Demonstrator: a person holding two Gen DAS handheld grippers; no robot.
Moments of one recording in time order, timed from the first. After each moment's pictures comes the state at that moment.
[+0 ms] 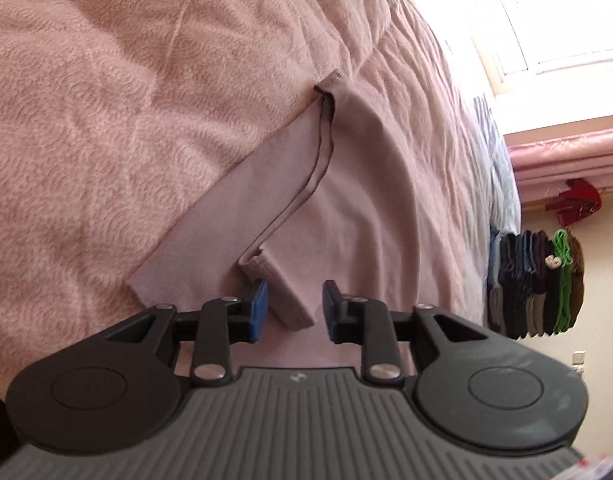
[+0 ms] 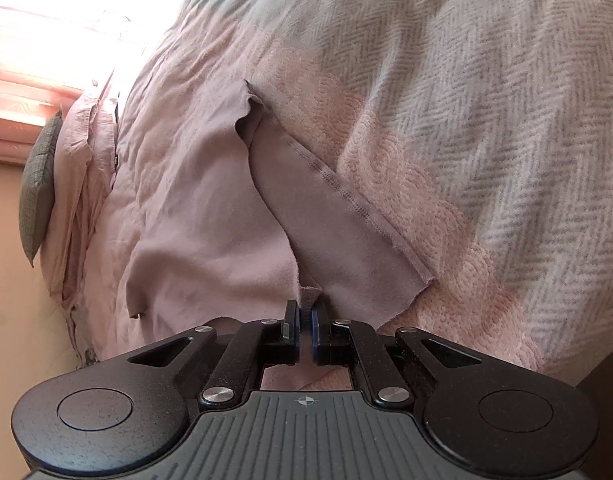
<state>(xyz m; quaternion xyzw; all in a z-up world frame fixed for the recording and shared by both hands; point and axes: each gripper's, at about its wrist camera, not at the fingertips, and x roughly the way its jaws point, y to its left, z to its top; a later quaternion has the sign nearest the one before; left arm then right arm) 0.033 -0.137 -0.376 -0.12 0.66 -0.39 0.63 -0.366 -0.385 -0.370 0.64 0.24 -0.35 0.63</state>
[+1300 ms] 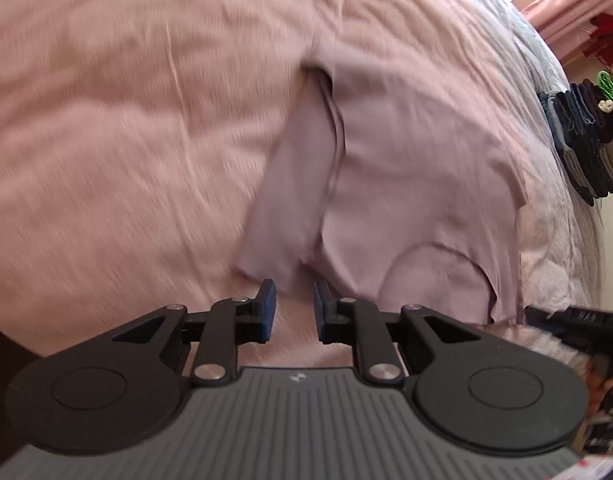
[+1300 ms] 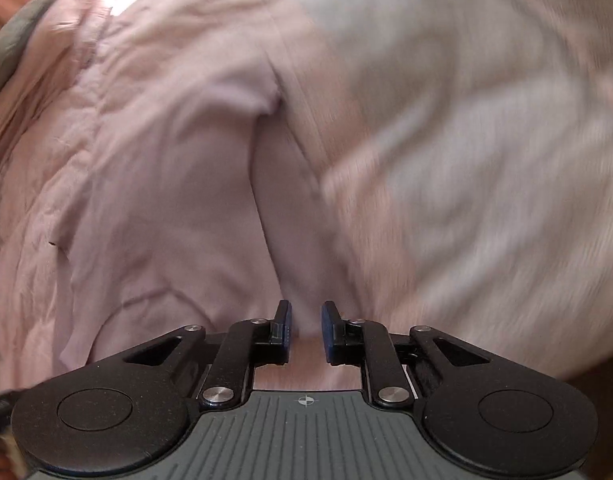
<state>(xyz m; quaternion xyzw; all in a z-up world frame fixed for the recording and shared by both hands) 0.026 -0.118 -0.323 0.14 0.60 -0.44 0.65 -0.325 -0.399 -0.305 0.42 0.41 -0.38 0.71</state>
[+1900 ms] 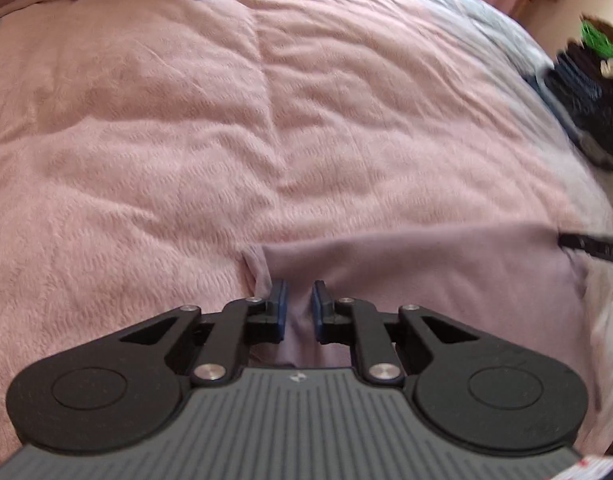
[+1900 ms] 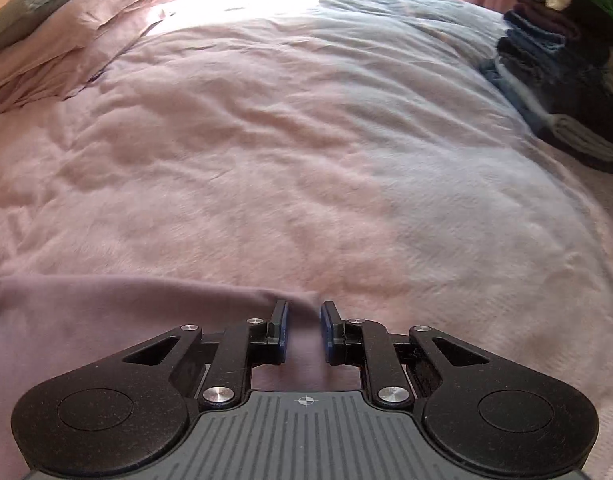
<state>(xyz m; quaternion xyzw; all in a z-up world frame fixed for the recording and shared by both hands) 0.082 -0.308 -0.376 0.21 0.48 -0.53 0.67 -0.226 -0.513 -0.350 0.22 0.42 -0.44 0.76</state>
